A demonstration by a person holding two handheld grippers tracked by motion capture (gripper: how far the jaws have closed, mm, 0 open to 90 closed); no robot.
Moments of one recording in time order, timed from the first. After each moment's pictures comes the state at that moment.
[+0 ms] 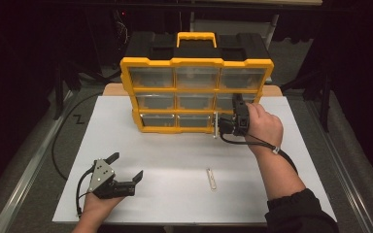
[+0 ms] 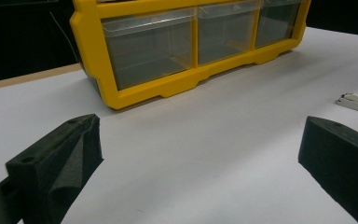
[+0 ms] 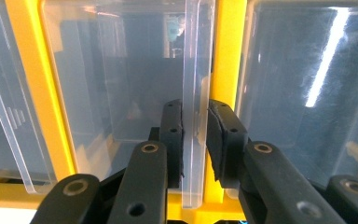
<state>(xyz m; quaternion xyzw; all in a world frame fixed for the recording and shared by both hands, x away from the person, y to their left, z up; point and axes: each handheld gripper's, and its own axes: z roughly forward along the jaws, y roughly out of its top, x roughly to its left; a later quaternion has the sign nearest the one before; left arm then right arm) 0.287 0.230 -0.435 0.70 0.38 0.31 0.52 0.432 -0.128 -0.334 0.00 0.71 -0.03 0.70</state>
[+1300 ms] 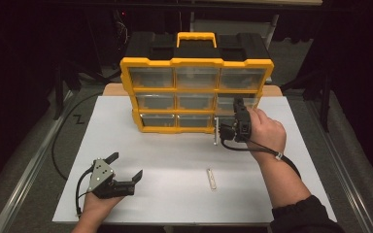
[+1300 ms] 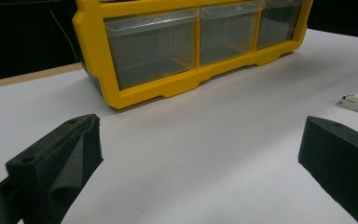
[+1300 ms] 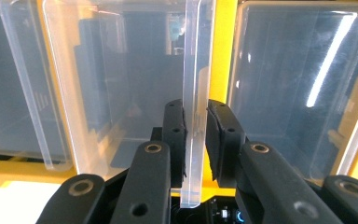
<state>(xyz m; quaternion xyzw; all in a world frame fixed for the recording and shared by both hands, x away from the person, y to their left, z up) 0.288 0.231 -0.436 0.70 0.38 0.31 0.53 0.410 -0.129 -0.332 0.00 0.72 -0.03 0.70</state>
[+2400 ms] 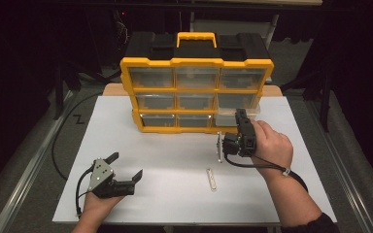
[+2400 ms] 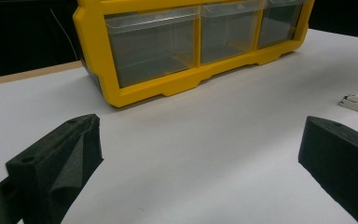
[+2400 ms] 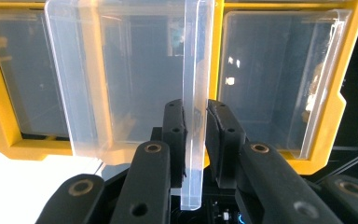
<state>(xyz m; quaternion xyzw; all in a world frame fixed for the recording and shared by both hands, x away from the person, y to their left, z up) 0.289 0.232 -0.437 0.69 0.38 0.30 0.53 0.369 -0.136 -0.331 -0.01 0.72 -0.02 0.69</state>
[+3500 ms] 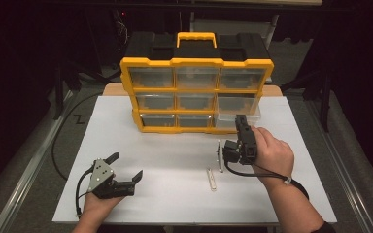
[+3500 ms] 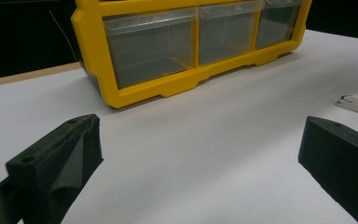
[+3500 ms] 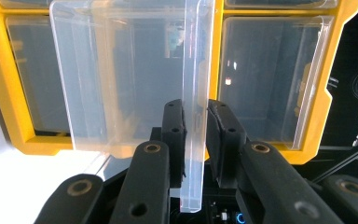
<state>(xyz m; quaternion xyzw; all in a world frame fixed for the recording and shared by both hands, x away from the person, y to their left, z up) 0.288 0.232 -0.437 0.70 0.38 0.30 0.53 0.352 -0.137 -0.339 -0.01 0.71 -0.01 0.70</state>
